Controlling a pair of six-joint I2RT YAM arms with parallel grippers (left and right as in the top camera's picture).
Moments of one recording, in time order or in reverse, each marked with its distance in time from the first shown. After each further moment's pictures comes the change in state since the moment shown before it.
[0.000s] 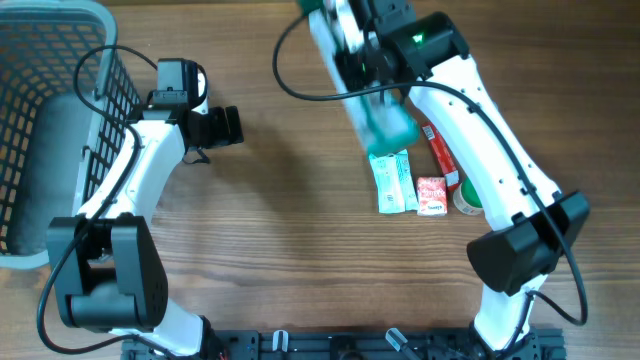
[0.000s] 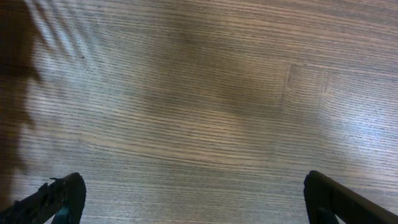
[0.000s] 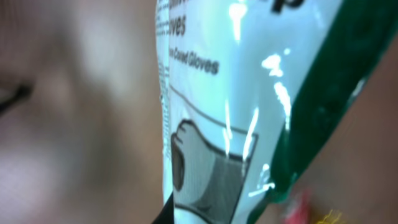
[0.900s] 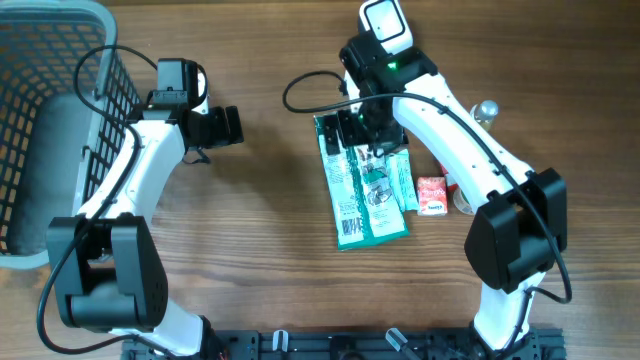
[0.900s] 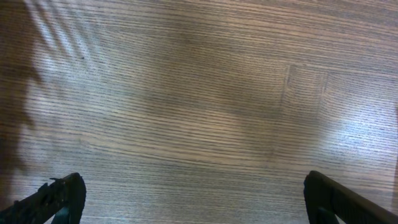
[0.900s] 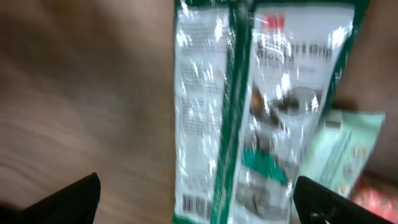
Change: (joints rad) left arm 0.000 0.000 0.000 0.000 0.000 0.000; right arm 0.000 0.012 -0.317 0.026 -0.189 0.280
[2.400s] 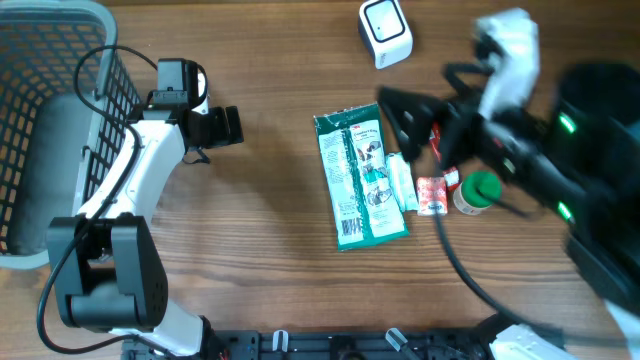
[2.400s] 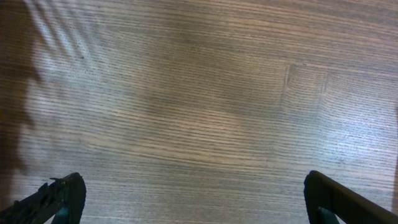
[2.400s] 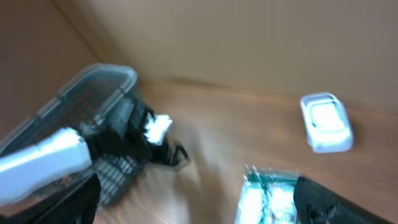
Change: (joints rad) left arm 0.000 0.000 0.000 -0.001 0.000 0.000; right arm 0.005 -0.853 -0.004 0.163 0.074 0.000
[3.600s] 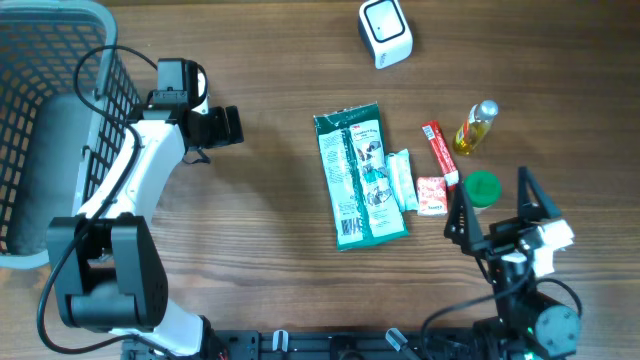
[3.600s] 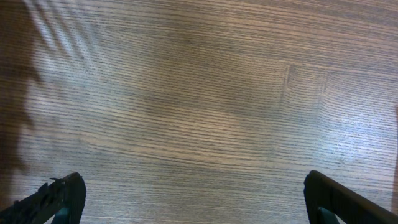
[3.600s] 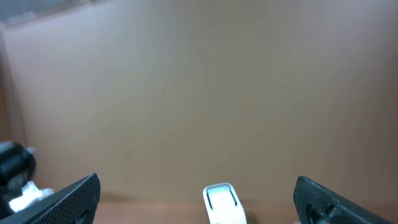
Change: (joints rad) left arm 0.000 0.000 0.000 0.001 0.000 0.000; right arm -0.276 -1.137 -1.706 1.340 0.117 -0.130
